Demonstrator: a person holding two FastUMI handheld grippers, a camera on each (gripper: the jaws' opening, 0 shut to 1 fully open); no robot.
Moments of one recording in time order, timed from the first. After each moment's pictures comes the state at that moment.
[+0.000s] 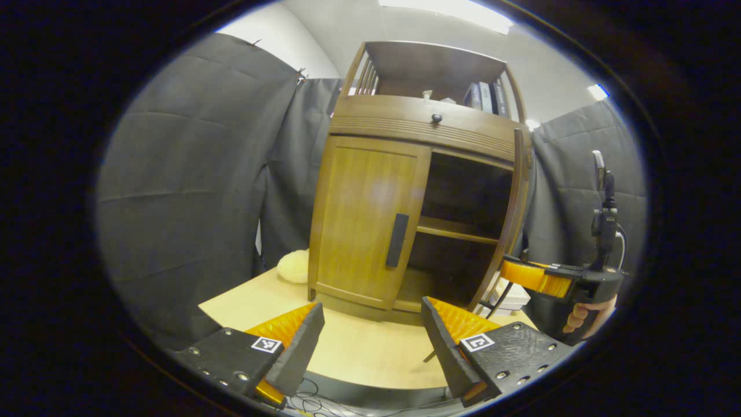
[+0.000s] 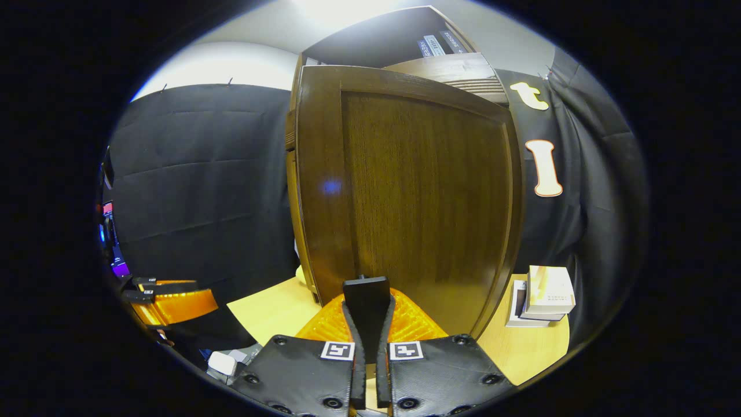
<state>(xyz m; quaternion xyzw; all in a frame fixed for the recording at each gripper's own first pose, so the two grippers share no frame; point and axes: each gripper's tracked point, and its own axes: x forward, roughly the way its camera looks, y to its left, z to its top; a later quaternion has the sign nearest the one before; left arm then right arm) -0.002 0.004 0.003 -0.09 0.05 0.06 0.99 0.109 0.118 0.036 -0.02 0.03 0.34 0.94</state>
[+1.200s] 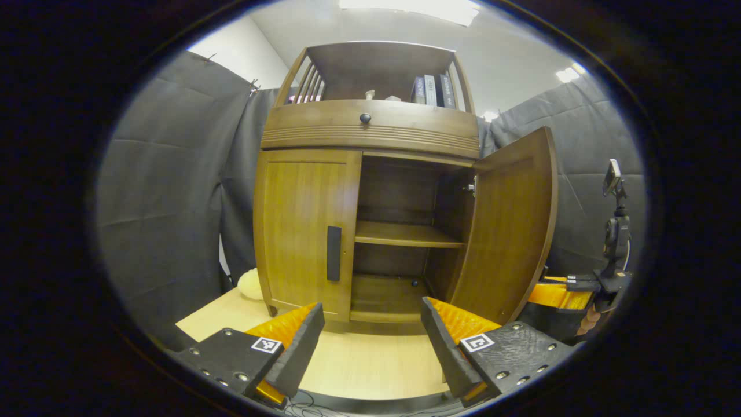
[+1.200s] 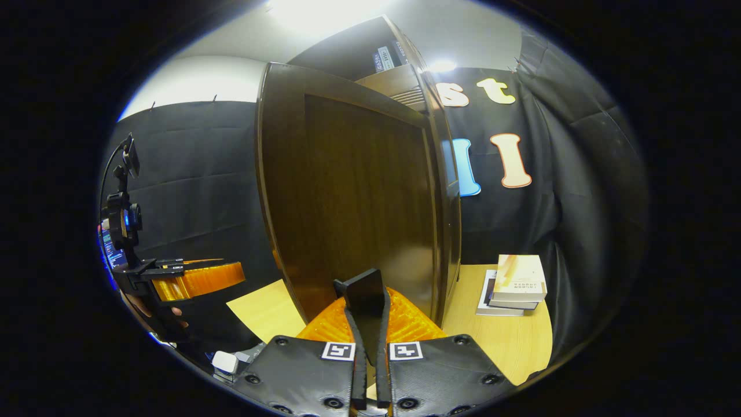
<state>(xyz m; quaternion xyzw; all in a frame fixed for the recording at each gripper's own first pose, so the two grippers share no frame) 0.054 -0.020 0.033 -0.05 0.04 -0.01 1.00 0.097 -0.004 0.028 0.02 0.03 0.30 0.95</state>
